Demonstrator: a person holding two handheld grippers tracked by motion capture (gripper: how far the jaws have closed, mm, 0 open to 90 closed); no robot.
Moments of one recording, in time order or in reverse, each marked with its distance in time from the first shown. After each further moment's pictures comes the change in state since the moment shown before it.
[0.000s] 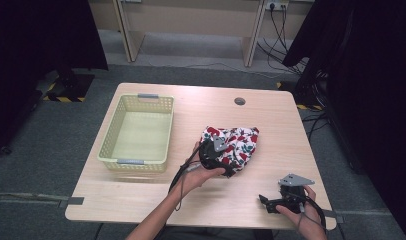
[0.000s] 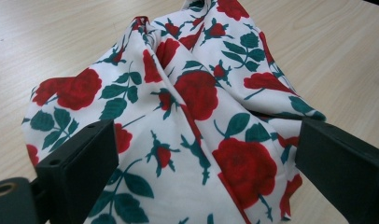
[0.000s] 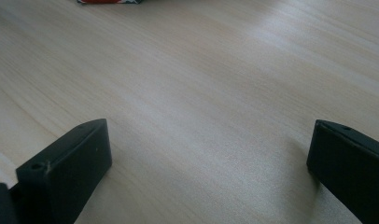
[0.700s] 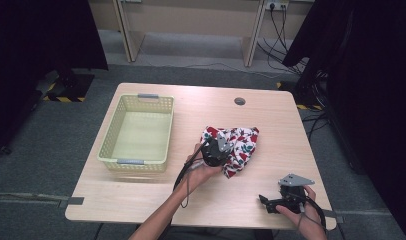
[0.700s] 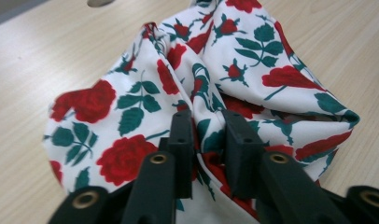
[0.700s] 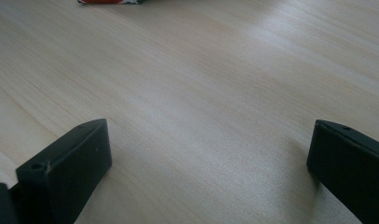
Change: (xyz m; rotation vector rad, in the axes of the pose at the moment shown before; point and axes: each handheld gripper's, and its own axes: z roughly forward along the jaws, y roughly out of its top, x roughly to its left) left arm 0.003 0.005 0.009 0.027 0.048 0.103; right arm 0.000 0.000 0.000 0.000 0.001 -0.002
